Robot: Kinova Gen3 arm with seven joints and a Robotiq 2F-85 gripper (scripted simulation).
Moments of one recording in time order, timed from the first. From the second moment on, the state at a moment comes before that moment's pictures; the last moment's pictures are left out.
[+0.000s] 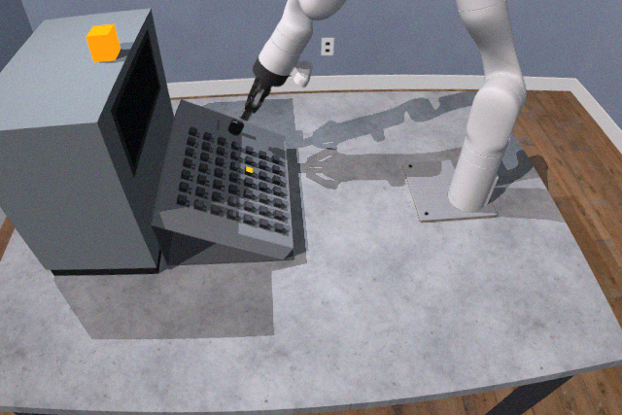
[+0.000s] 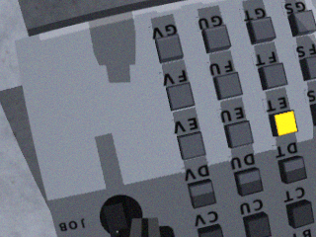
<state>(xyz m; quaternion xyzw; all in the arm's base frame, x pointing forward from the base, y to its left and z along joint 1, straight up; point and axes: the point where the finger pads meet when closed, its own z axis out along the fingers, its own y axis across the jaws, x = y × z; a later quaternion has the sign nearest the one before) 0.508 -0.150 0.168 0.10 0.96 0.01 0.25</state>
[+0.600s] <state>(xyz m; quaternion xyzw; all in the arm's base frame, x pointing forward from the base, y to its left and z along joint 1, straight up) 0.507 -0.168 0.171 0.00 0.97 0.00 0.25</state>
